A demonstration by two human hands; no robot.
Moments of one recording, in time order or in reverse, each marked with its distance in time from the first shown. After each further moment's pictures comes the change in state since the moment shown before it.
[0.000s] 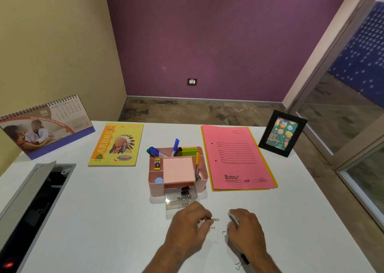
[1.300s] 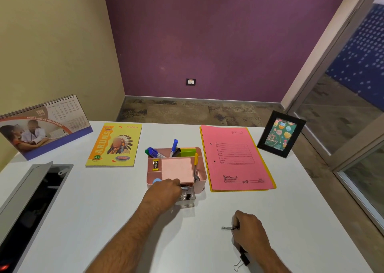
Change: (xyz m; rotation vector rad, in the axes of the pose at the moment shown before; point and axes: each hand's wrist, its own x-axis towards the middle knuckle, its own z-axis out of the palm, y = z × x) left_hand 0.075 -0.037 -0.069 0.972 -0.490 0.094; right_hand 0.014 0.009 -0.012 -0.138 -0.146 0.007
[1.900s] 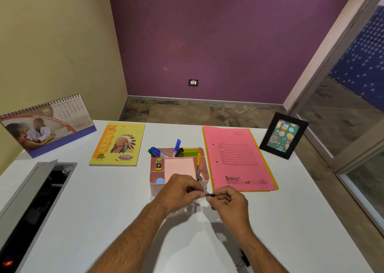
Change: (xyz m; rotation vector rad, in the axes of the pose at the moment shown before) left_hand -0.002 0.020 -0.020 -1.030 0.325 -0.014; right_hand 0.002 -0.086 -0.030 0.982 0.196 -0.038
